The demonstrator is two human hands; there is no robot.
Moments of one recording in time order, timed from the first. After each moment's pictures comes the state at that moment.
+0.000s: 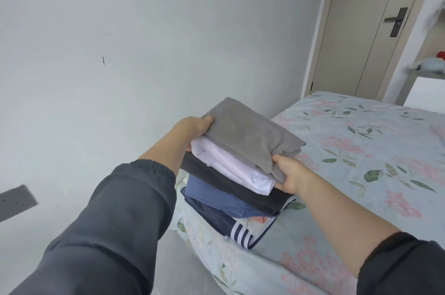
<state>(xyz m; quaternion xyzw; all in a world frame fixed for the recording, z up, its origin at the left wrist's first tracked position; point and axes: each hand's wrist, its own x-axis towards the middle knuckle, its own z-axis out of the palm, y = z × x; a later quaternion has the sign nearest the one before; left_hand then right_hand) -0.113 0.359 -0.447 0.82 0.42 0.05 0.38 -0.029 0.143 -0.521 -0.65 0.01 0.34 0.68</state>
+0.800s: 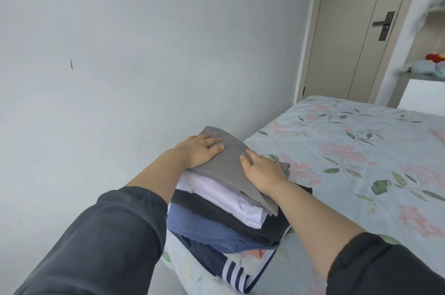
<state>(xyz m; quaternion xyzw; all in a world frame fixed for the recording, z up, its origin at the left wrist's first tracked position) -0.057 0.382 -0.504 0.98 0.15 -0.01 0.13 0.021 0.200 -0.549 -0.92 -0.30 0.05 0.25</state>
